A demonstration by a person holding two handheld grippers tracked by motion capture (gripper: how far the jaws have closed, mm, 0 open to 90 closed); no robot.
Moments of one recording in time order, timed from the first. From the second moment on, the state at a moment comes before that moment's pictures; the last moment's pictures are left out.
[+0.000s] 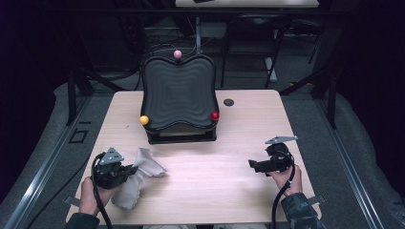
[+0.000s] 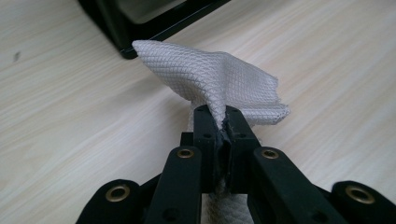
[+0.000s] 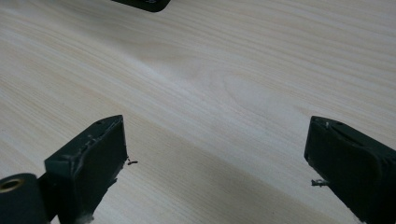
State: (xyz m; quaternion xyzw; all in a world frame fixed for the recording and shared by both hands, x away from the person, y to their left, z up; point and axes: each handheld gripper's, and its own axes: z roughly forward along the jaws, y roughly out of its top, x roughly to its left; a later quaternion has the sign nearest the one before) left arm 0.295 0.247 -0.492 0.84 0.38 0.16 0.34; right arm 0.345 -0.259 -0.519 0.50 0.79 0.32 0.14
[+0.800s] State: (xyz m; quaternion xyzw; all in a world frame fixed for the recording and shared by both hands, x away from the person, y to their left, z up) left arm 0.313 0.188 -0.539 0.91 0.26 0.06 0.31; right arm 0.345 -0.246 -0.522 0.49 0.80 0.32 0.14
